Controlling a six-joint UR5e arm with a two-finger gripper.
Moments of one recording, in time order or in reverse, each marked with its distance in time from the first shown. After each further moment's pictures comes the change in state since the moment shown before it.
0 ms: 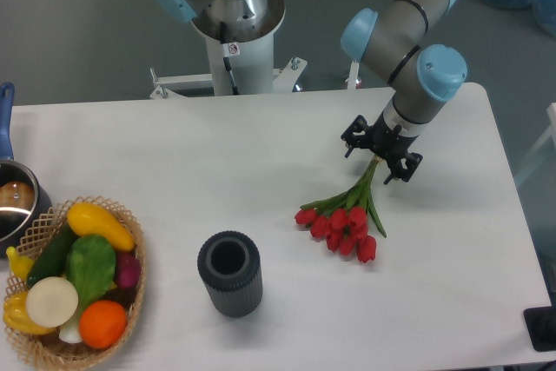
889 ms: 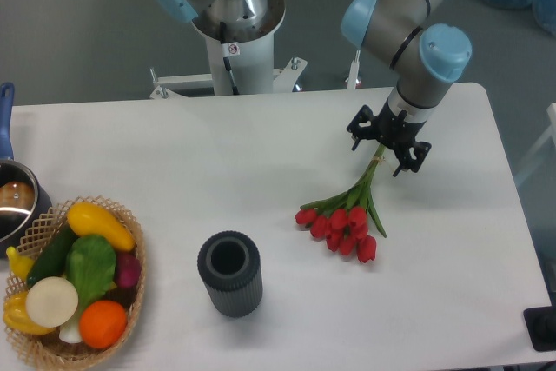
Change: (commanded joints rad) arm 0.000 0.034 0.002 -0.002 0.003 -0.003
